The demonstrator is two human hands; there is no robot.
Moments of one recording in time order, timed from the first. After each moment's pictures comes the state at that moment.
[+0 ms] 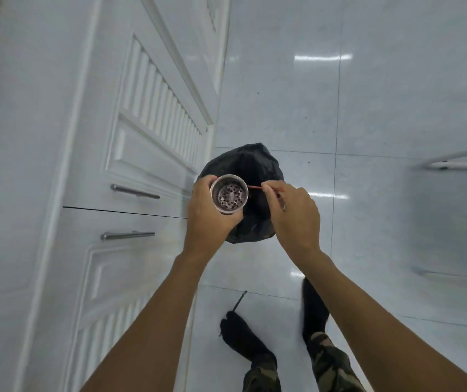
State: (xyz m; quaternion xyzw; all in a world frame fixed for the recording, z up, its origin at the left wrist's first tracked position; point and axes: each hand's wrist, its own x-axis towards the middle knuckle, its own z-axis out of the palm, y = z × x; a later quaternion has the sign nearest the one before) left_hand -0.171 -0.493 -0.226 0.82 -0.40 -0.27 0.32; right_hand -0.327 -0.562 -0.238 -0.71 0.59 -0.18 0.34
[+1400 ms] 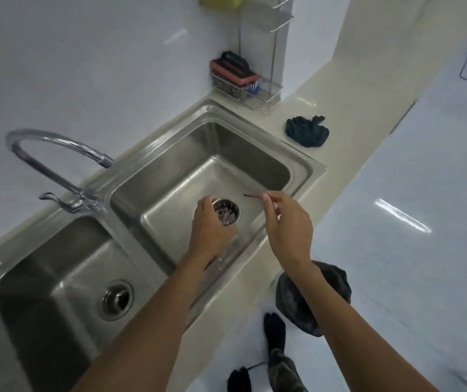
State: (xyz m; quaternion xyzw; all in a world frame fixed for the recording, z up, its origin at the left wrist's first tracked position) left_hand 0.060 -0.329 0.113 0.90 -0.17 -0.11 0.39; right_hand -0.048 -0.468 0.154 -0.86 0.29 -0.27 0.33
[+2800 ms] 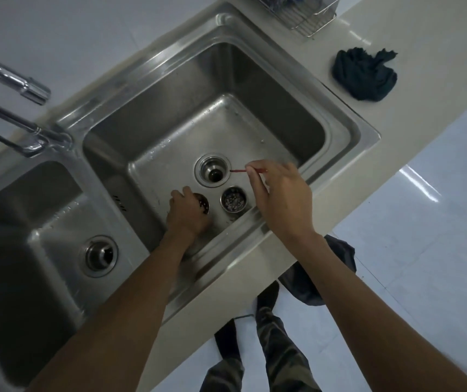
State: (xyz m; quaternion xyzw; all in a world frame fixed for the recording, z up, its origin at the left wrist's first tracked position) left_hand 0.104 -0.296 -0.010 0.96 -0.03 -0.24 0.16; right_hand 0.019 -0.484 0.086 -0.93 0.16 -0.17 0.29
